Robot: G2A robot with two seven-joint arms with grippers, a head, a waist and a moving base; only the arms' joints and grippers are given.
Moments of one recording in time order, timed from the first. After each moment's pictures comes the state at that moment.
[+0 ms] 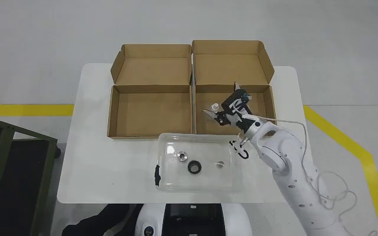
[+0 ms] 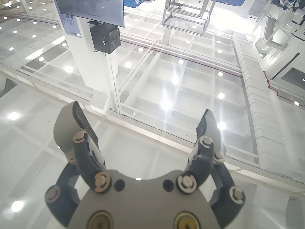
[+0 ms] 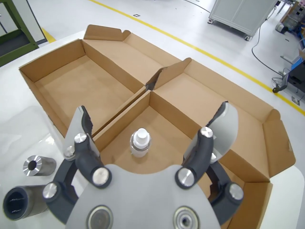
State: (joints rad) left arm -0.23 -0.27 -0.37 -1.29 3.07 0.37 0.06; right arm -1.16 -1.19 1.21 -1.84 -1.23 -0.37 0.31
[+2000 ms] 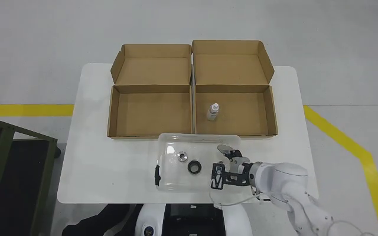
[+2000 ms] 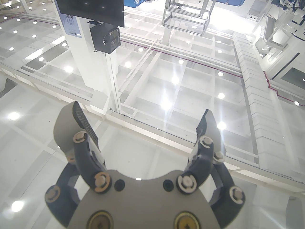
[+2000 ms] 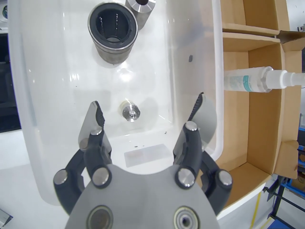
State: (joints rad) left arm -0.23 -0.27 -0.37 -1.29 3.07 0.37 0.06; right arm -1.45 -1.08 1.22 -2.12 -1.66 -0.93 0.63
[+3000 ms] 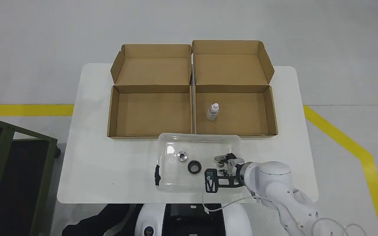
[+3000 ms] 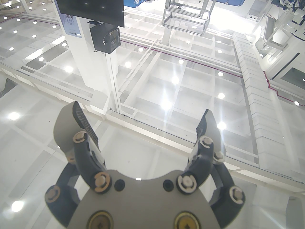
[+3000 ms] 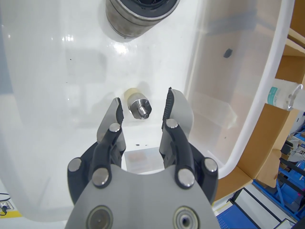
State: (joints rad) left arm -0.23 -0.27 -0.37 -1.29 3.07 0.37 0.06; right arm -1.36 -1.08 1.08 -2.07 -1.77 -0.98 0.76
